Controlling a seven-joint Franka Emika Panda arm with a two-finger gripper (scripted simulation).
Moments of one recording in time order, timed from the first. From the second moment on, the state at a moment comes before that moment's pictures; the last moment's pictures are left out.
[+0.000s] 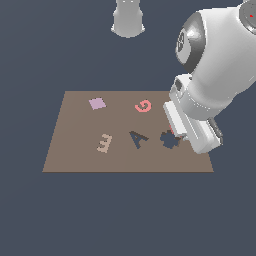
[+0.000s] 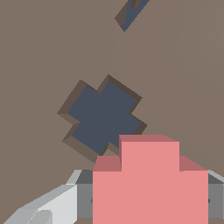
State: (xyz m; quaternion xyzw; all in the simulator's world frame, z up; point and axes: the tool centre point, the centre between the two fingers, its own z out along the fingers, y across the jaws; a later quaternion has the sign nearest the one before) arm 0.014 0.169 0.037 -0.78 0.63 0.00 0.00
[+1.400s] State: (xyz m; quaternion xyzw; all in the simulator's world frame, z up) arm 0.050 0.135 0.040 -0.56 0.83 0.00 0.00
